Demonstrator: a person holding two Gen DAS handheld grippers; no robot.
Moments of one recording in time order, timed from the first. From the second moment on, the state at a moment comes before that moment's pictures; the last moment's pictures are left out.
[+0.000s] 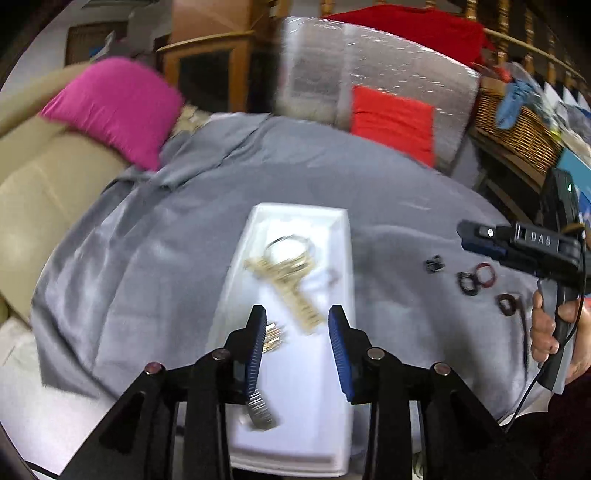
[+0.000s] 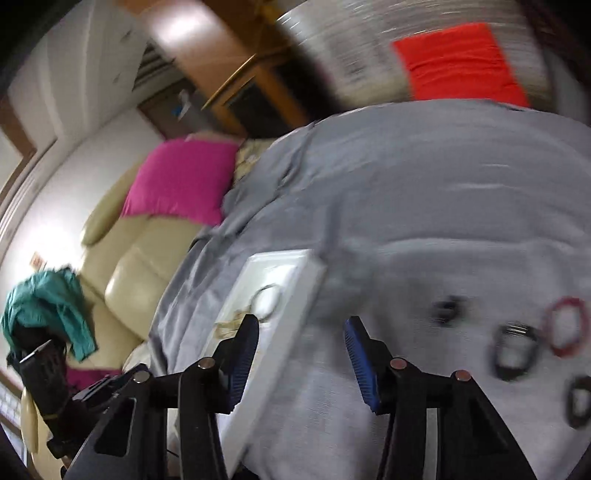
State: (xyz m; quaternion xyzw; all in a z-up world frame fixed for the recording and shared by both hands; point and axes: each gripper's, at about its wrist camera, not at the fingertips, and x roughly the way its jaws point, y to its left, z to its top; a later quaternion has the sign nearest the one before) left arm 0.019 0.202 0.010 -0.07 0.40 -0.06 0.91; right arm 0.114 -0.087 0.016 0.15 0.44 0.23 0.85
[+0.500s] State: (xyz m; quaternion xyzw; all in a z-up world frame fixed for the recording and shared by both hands) left arm 0.078 0.017 -0.027 -0.05 0.40 -0.20 0.89; right arm 0.082 -0.289 0.004 0.24 0.46 0.09 0.85
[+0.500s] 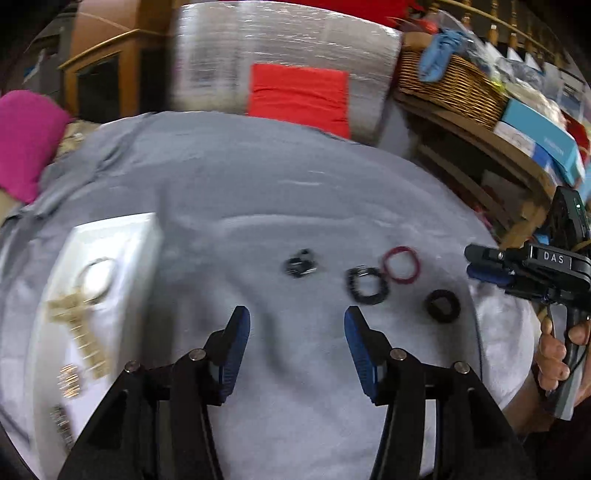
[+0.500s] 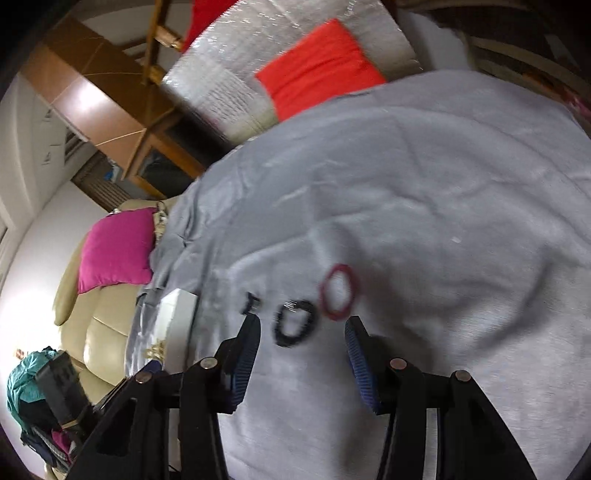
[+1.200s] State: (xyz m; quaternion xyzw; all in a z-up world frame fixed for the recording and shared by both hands) left arm 0.144 -0.068 -0.081 -0.07 0.46 -0.26 0.85; right arm 0.086 -0.298 -0.060 0.21 0.56 0.05 0.80
